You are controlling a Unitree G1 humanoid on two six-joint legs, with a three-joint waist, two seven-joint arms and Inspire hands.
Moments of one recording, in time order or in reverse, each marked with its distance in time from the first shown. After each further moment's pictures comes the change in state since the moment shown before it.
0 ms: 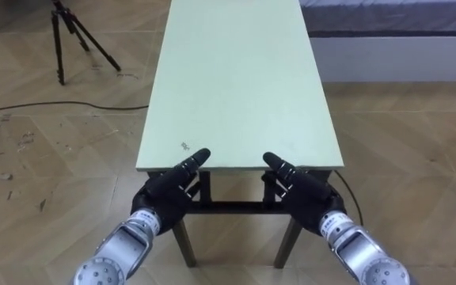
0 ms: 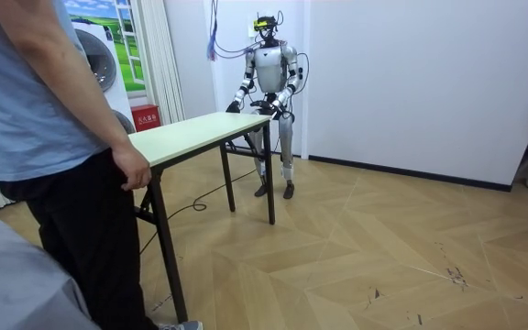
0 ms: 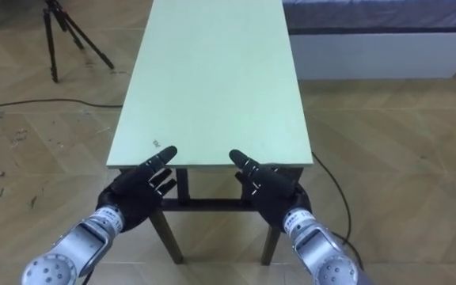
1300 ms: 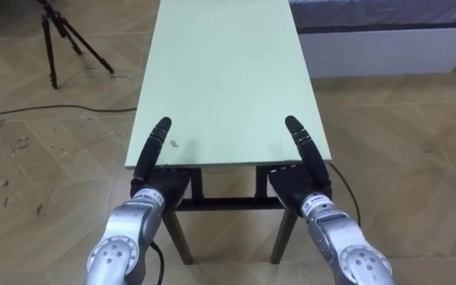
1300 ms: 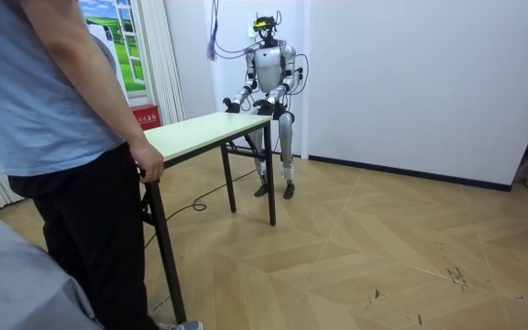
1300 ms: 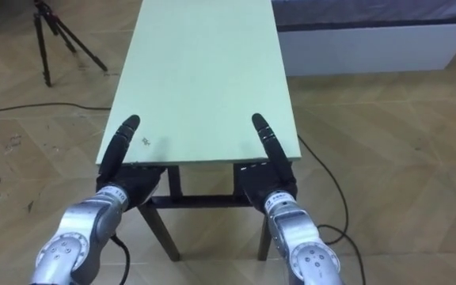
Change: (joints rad) left arm -0.066 -0.161 0.114 -0.051 -0.368 -0.221 0.342; right arm -0.018 0.144 -0.017 -0.126 0.492 -0.134 -0.347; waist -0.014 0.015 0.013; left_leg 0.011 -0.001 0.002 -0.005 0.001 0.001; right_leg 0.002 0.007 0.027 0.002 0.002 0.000
